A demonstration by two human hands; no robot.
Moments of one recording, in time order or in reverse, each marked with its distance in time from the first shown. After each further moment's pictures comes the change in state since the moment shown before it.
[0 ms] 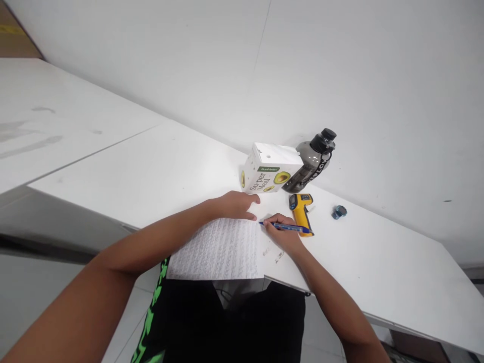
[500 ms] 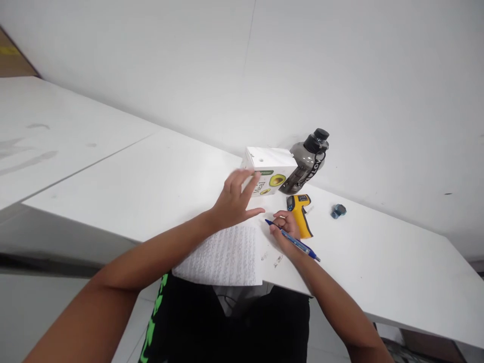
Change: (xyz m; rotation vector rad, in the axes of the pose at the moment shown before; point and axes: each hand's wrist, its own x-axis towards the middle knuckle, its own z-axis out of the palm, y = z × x) left_hand 0.005 -0.002 0.021 0.069 0.920 0.265; right_hand -0.005 0.027 0.005 0.173 0.103 -0.168
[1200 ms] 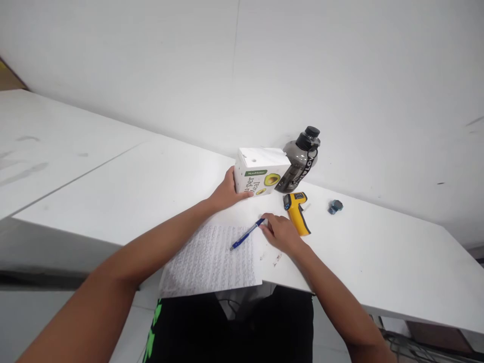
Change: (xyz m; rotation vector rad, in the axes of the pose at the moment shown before) left_hand 0.018 -0.056 0.031 -0.547 -0.153 -0.470; right_hand 0.012 -0.011 -0.010 -0.970 -0.346 -0.270
